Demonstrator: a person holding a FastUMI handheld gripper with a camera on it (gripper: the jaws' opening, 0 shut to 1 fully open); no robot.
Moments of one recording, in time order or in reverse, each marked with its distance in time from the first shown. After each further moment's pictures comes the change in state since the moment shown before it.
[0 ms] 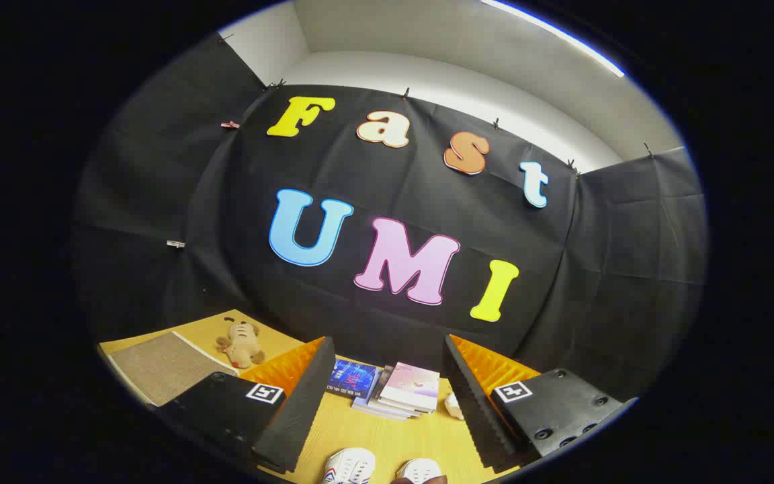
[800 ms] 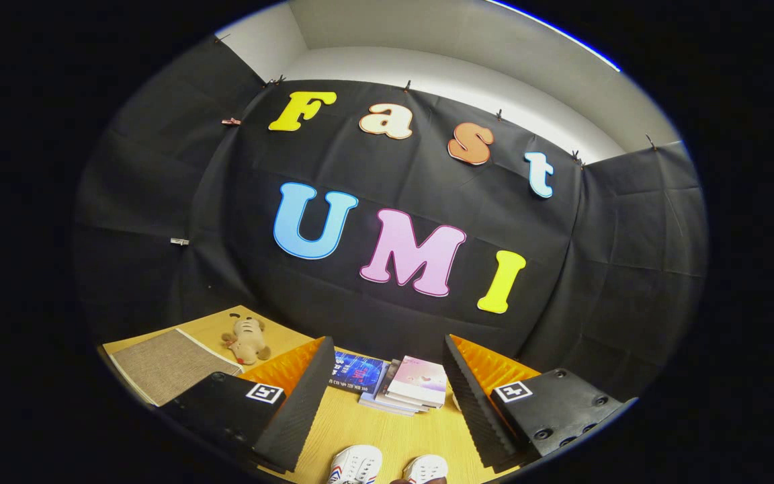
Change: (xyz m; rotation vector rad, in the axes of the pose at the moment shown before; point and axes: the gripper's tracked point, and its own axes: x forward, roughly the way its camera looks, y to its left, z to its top) arm 0.007 0.007 -0.014 0.014 0.026 0.023
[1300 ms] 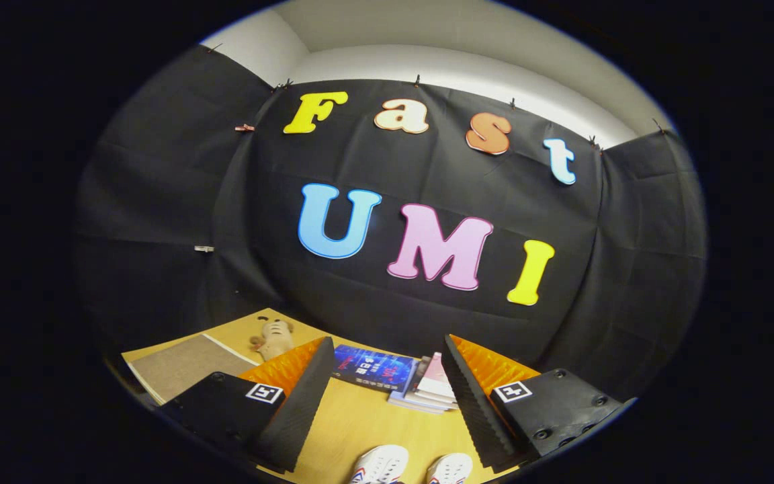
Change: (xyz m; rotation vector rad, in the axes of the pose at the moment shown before) arm 0.008 0.038 -0.010 0.090 0.029 0.159
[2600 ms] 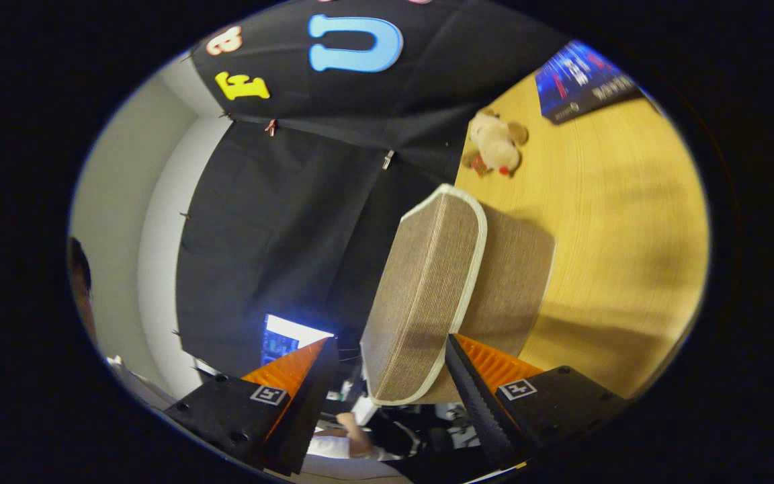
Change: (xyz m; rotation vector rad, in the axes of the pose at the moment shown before) arm -0.020 0.190 -0.185 1.177 0.841 1.175
